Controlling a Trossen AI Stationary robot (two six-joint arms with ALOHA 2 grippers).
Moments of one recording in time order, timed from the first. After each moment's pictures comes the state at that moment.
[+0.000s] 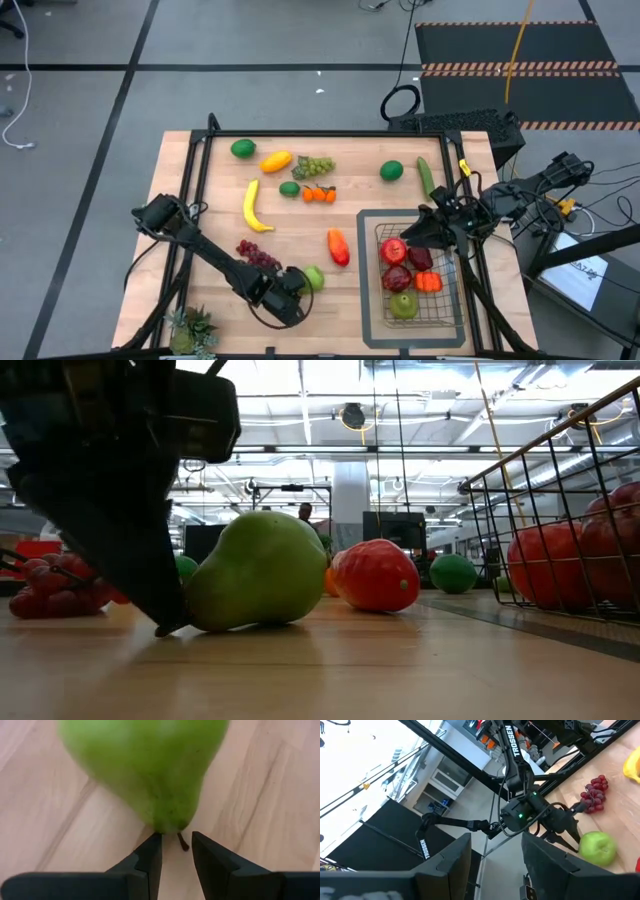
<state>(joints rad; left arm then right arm) -0.59 1.93 1.14 -0.33 -0.27 -1.03 0.47 0.72 0.76 -0.10 0.13 0.95</state>
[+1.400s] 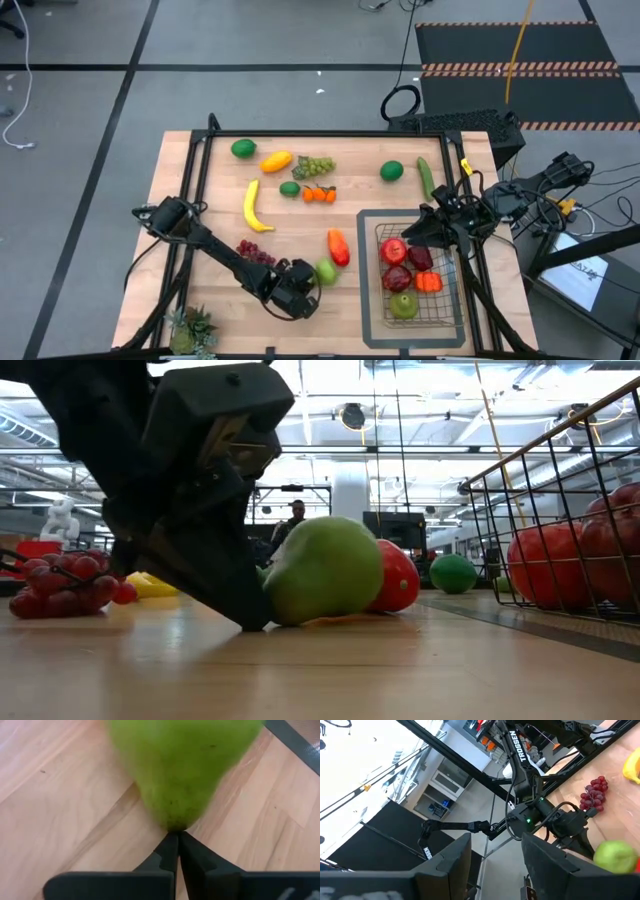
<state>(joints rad) -0.52 2.04 1.14 -0.22 -0.37 -1.15 0.47 0.71 0.76 -0.10 0.13 0.96</state>
